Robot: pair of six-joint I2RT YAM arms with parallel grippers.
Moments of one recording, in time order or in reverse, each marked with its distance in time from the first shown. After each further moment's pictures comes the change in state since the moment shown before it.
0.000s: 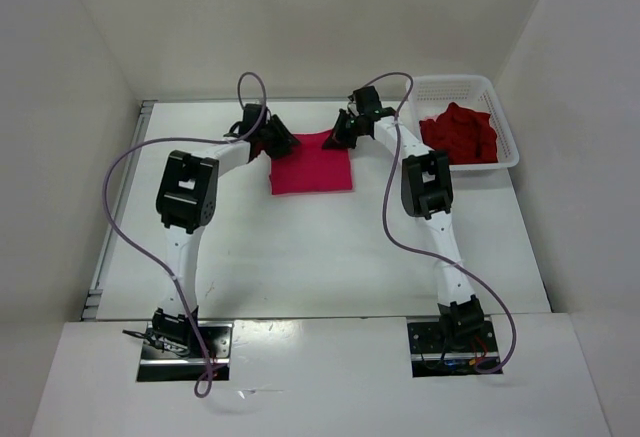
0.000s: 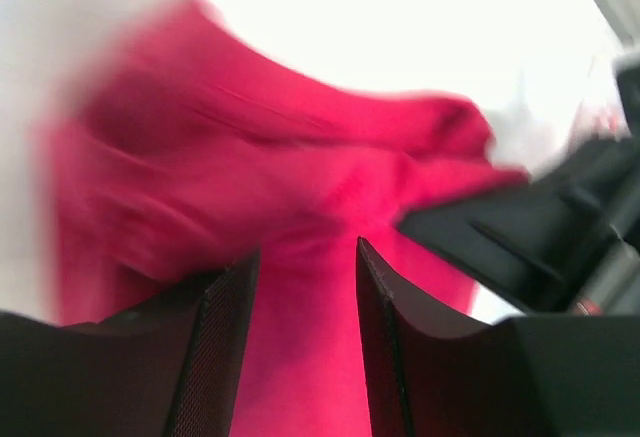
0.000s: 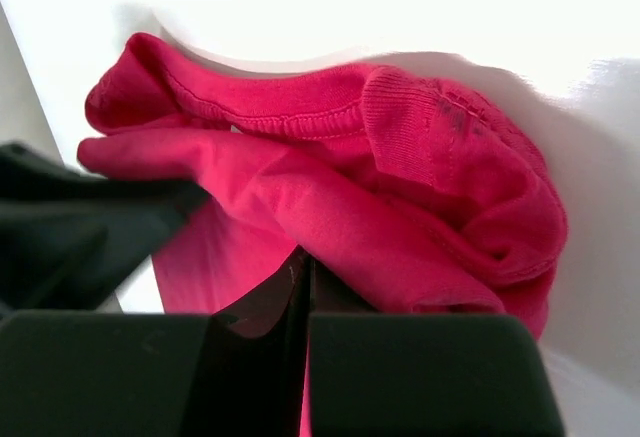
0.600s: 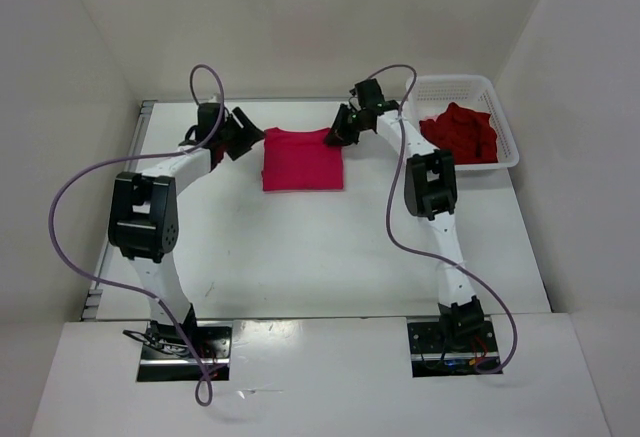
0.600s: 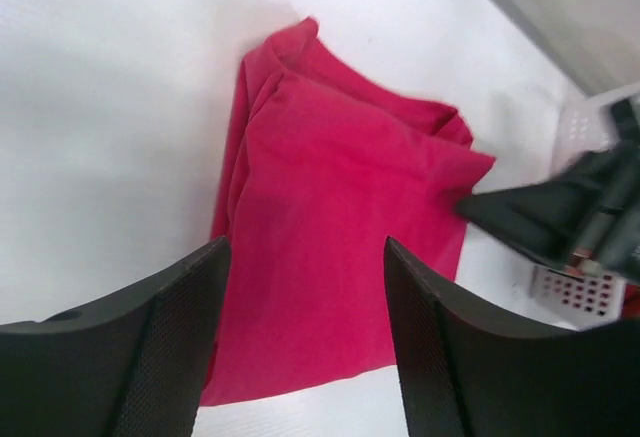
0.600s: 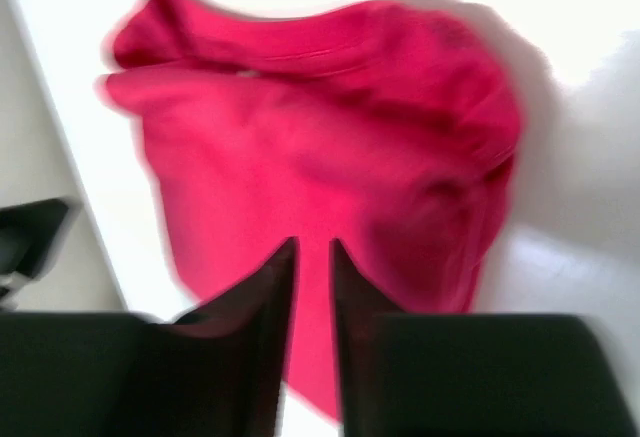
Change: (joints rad) left arm 0.156 -0.380 -0.346 0.035 -0.039 0.076; right arm 0.000 -0.053 0.003 -0.074 0.015 -0.024
